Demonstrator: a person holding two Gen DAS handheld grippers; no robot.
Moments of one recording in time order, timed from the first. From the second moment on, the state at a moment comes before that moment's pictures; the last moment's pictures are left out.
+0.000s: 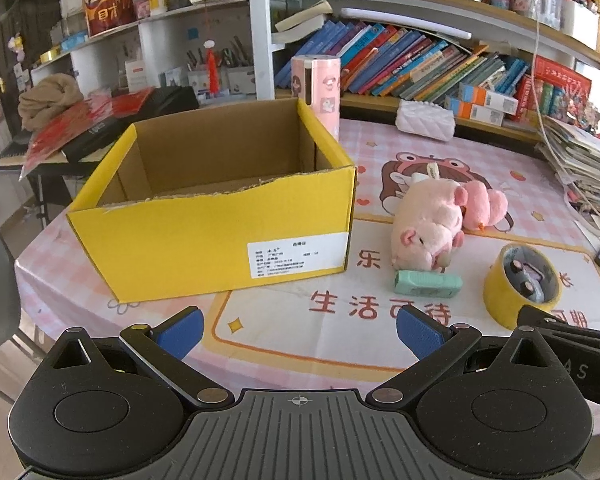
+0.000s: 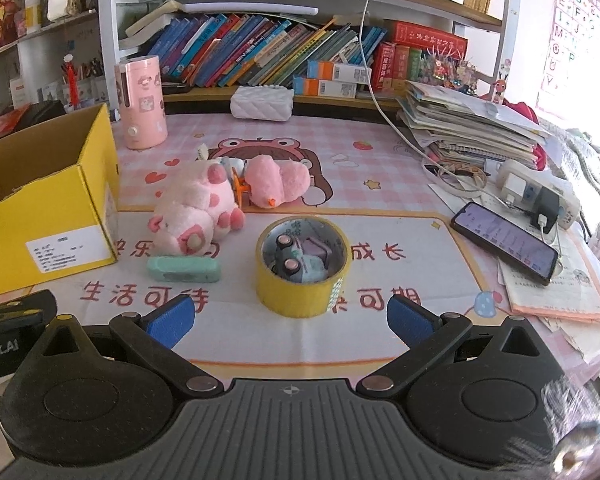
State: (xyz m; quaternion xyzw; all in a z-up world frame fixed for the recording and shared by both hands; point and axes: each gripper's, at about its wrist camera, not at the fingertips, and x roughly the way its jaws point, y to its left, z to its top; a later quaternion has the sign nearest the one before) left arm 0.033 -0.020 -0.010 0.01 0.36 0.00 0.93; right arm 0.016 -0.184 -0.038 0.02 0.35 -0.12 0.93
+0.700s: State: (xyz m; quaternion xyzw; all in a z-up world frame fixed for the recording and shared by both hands) left arm 0.064 -0.052 -0.017 0.00 0.38 0.04 0.92; right arm 0.089 -0.231 -0.063 0.00 0.41 -0.08 0.91
